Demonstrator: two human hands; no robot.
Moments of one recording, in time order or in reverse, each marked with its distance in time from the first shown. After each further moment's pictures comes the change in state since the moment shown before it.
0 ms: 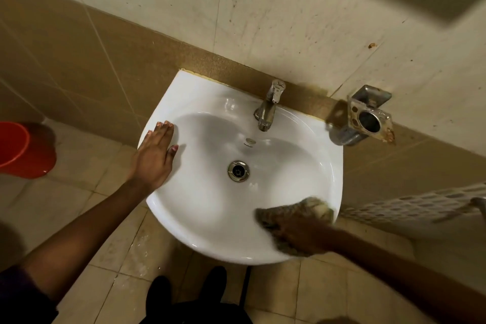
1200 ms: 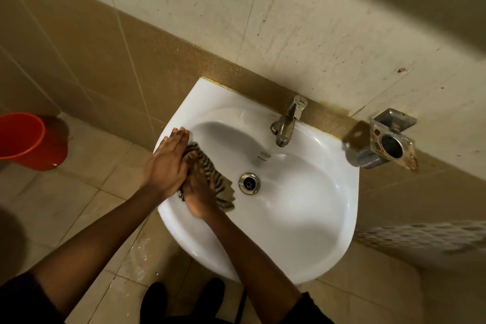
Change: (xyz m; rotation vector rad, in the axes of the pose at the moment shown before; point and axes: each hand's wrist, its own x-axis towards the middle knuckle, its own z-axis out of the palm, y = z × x) left_hand -0.001 0.001 0.000 -0.026 0.001 -0.047; right_hand 0.228 -0.148 -0.063 0.563 0.537 0.131
